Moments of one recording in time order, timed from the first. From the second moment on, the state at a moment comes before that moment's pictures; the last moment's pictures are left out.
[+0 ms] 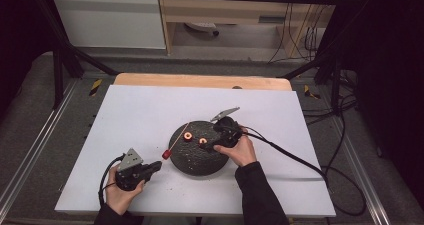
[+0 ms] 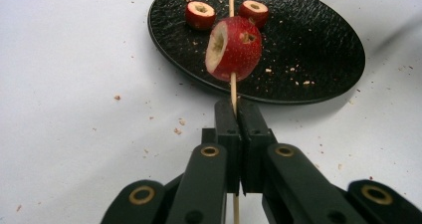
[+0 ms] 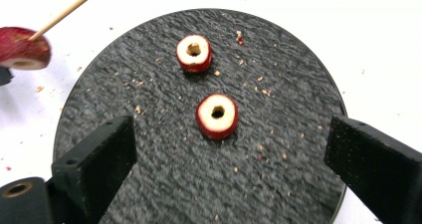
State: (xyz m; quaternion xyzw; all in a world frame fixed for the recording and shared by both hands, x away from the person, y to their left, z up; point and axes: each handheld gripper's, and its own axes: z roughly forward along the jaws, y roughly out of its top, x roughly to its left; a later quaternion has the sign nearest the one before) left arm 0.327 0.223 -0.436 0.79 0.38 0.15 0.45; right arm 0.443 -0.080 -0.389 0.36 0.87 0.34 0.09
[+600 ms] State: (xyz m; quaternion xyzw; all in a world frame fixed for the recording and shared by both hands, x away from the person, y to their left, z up) left arm 0.328 0.224 -0.437 0.79 0.38 0.15 0.45; right arm 0.469 -0.051 -0.399 0.36 0.90 0.26 0.06
